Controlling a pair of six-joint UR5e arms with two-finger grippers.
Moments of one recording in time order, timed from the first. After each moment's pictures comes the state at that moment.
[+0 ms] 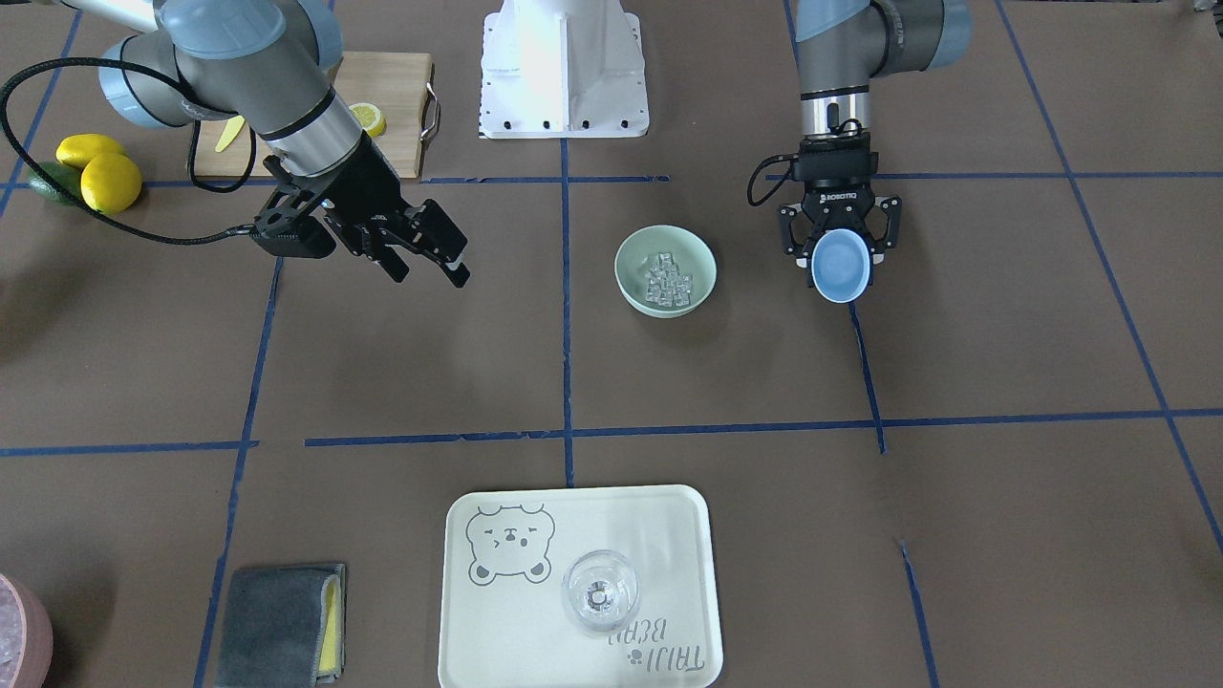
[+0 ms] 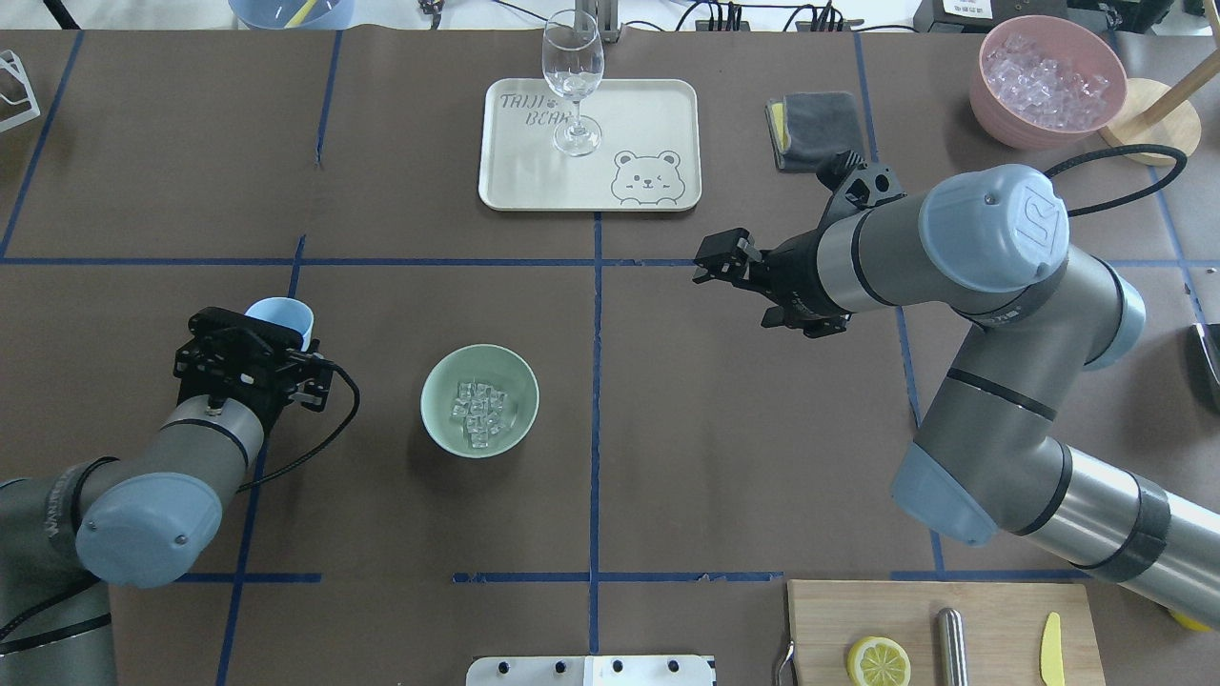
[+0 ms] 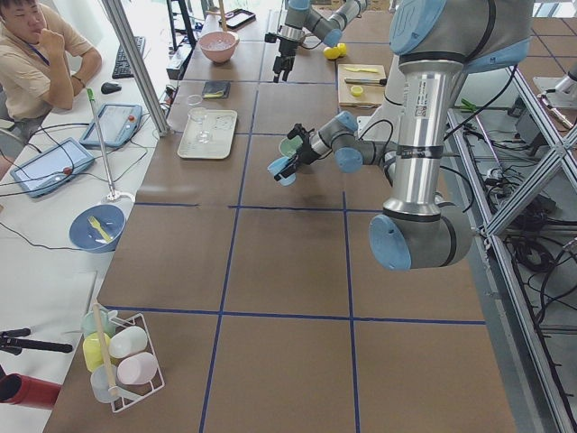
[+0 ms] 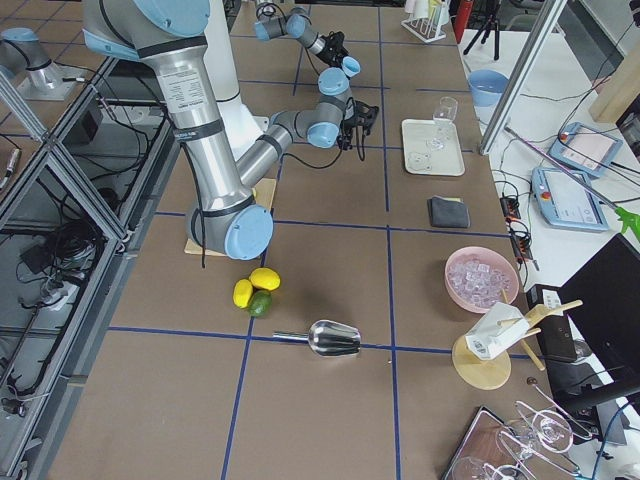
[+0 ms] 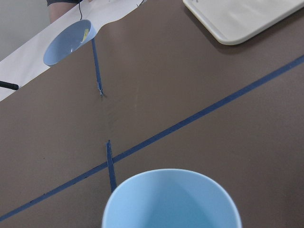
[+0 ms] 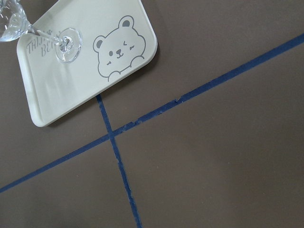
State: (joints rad) left arm -0.32 -1.59 -1.98 -1.99 -0.93 -1.01; right arm 0.64 -1.19 1.88 -1.11 1.89 1.69
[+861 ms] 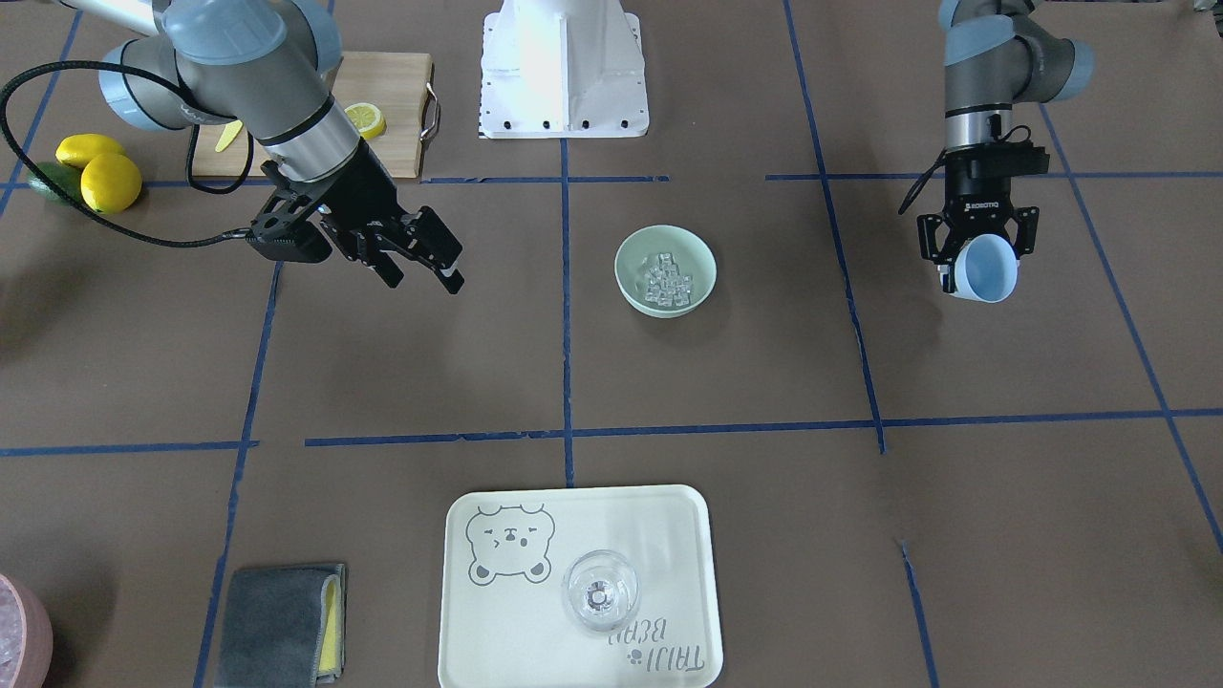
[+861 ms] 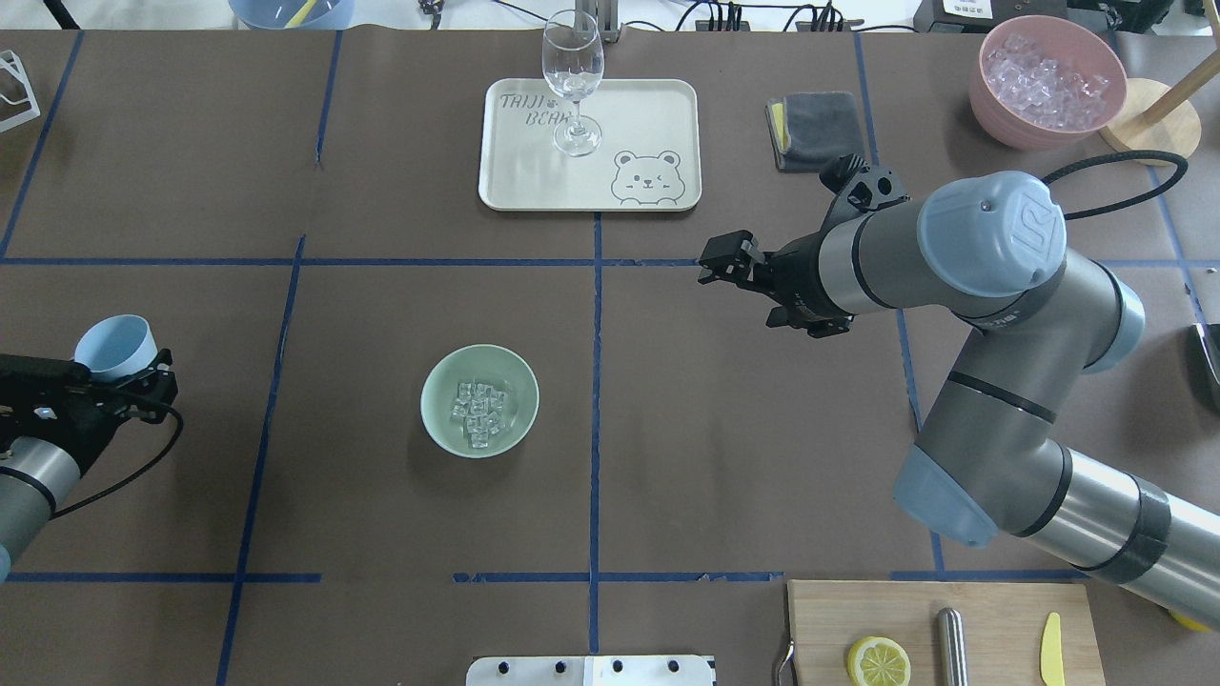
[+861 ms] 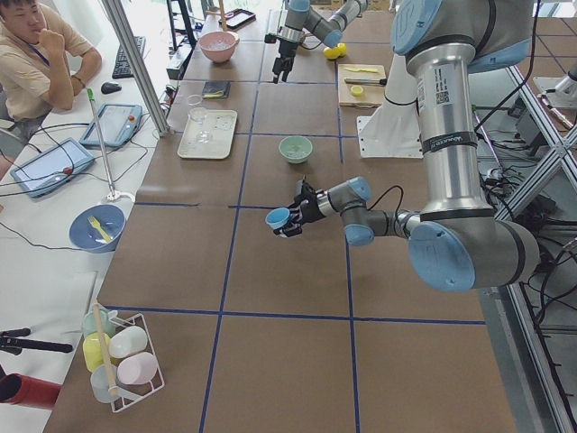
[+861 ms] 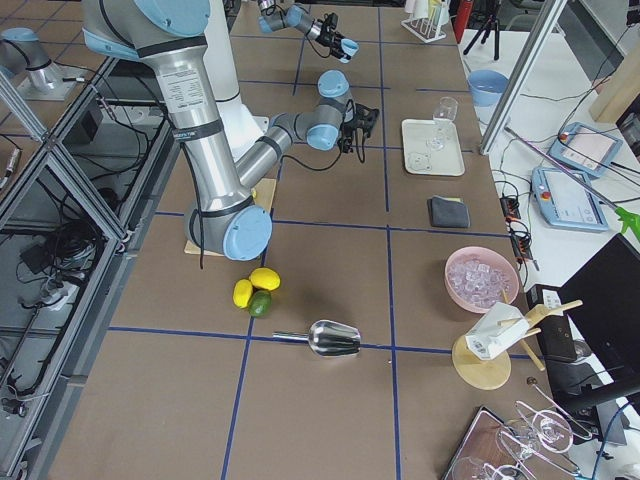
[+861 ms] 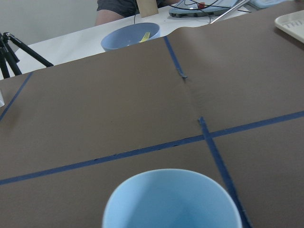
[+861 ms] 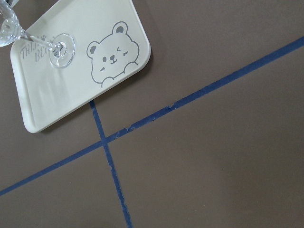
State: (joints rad) left arm -0.32 -1.28 -1.70 -2.76 -0.77 -1.17; right arm 0.64 -1.20 1.88 -1.11 1.87 1.69
